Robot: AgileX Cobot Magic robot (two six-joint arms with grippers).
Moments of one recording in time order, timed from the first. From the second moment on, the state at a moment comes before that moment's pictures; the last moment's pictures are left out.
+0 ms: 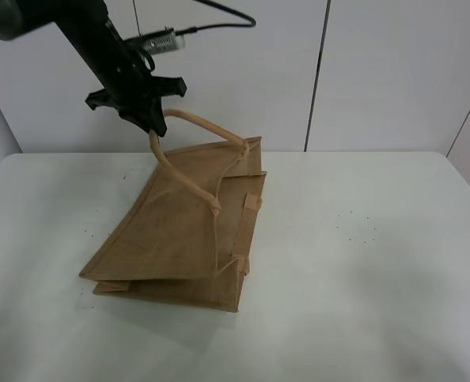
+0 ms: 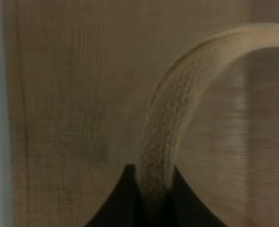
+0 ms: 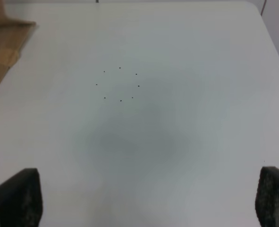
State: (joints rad) left arm -0.29 2.09 -2.04 -0.17 1.17 -0.08; right arm 0.00 0.00 -0.49 0.02 1.03 -0.03
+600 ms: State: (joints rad) left arm -0.33 2.29 -2.03 -0.21 1.15 -0.01; right arm 0.00 0.00 -0.49 0.02 1.03 -0.03
